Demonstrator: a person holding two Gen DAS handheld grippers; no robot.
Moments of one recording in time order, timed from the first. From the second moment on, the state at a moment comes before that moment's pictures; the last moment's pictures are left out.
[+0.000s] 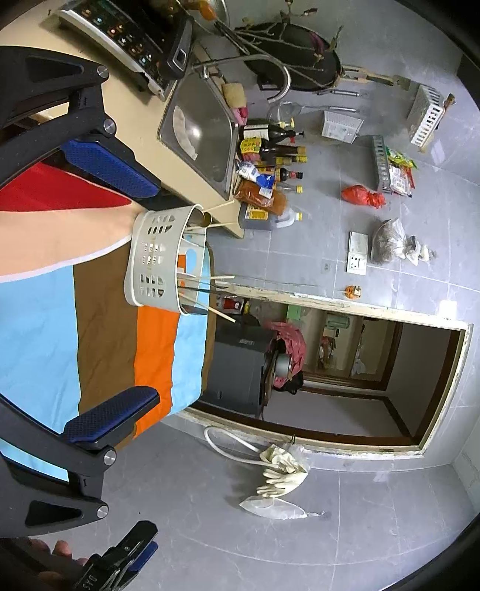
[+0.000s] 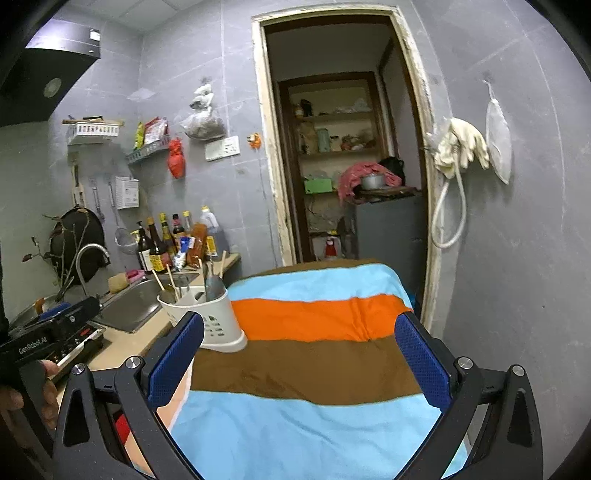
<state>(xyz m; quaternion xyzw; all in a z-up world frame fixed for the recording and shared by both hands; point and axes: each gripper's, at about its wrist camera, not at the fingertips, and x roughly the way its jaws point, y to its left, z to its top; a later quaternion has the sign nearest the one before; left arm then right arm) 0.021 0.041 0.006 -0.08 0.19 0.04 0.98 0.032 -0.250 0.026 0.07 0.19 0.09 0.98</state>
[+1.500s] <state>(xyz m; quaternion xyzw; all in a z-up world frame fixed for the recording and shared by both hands) 0.020 0.039 0.003 -0.08 0.19 0.05 0.98 0.035 -0.245 0.026 0.07 0.18 0.09 0.98</state>
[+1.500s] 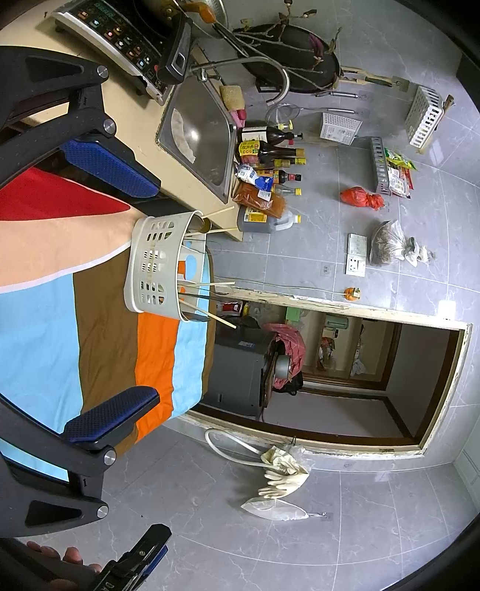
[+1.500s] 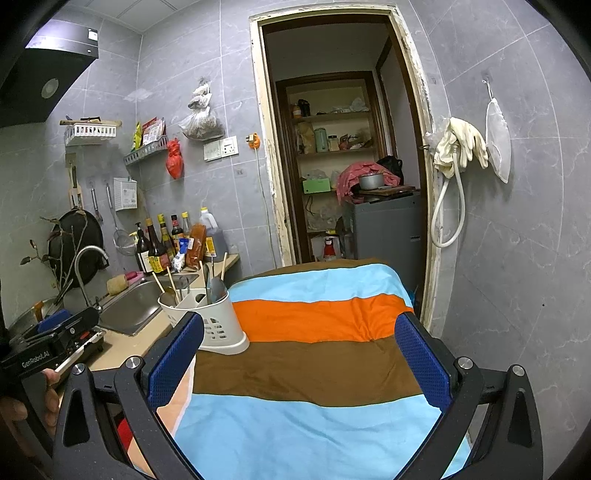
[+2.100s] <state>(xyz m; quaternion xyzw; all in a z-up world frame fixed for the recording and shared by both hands) 0.020 0.038 0.002 -0.08 0.19 0.05 0.98 0.034 -0.244 0.026 0.07 0.18 0.09 0.98</state>
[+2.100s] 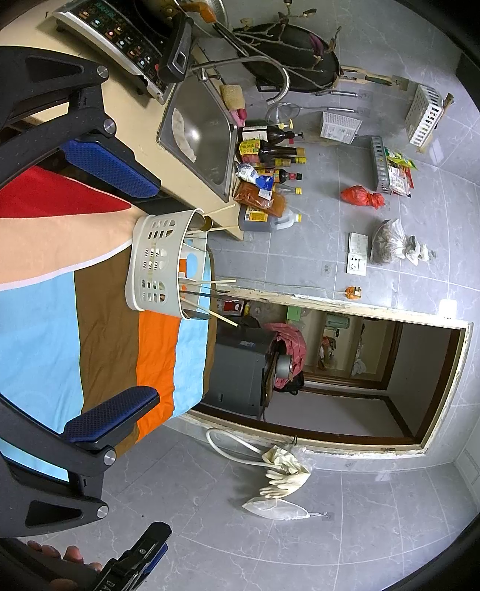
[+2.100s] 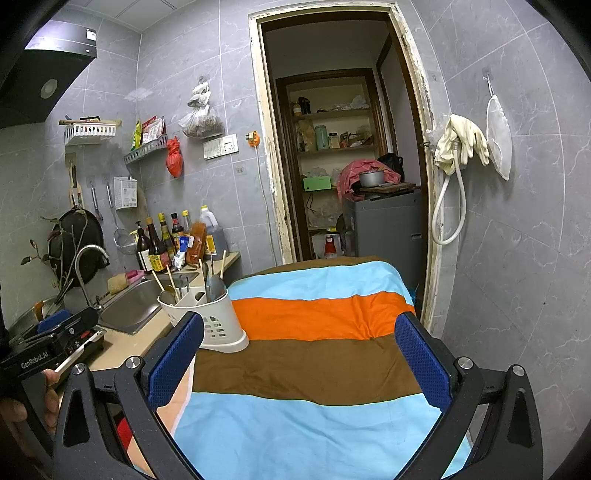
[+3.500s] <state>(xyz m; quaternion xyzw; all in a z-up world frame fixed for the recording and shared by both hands) 0.027 0.049 -0.008 -0.07 0.21 0.05 0.97 0.028 -0.236 0.014 0.07 0.20 0.09 0.97</state>
